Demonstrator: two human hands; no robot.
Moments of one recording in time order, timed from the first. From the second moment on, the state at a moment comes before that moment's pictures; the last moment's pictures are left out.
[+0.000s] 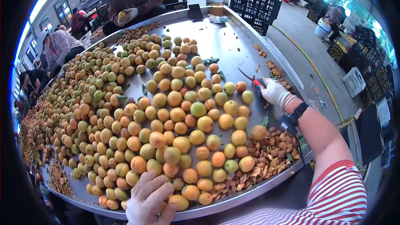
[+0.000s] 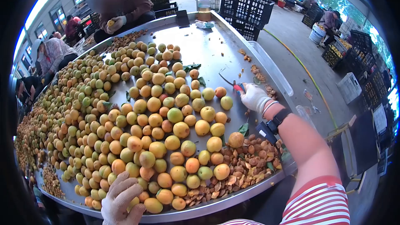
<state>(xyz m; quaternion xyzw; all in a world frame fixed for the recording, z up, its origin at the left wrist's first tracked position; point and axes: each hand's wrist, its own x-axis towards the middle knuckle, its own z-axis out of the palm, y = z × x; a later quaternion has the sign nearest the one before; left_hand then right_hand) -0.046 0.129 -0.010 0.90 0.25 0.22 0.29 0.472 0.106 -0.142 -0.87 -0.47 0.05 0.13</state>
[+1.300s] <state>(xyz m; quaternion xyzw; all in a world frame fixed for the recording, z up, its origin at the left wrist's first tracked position) 0.067 0.111 0.028 0.92 0.29 0.15 0.19 0.330 -0.024 0.056 -0.68 -0.40 -0.09 0.61</state>
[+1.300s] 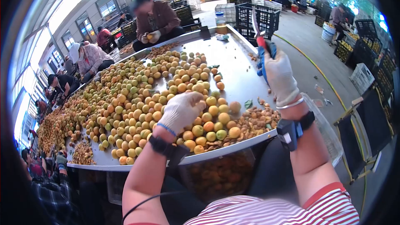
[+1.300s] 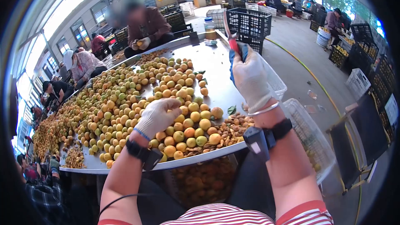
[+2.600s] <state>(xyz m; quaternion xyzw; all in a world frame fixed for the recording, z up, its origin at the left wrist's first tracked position) 0.336 0.140 0.128 0.88 -0.05 0.17 0.43 0.289 -0.047 -0.078 -0.44 -0.01 0.34 0.83</state>
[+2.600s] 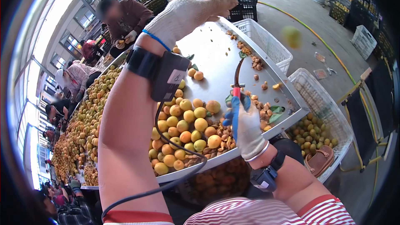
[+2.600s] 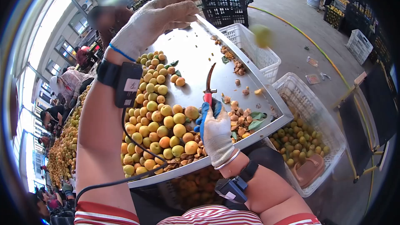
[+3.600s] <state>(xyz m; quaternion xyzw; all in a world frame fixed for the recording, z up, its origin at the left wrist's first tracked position) 0.129 0.277 -0.044 0.87 0.35 -0.06 0.36 0.280 -0.028 -0.079 -0.49 -0.05 0.31 0.81</state>
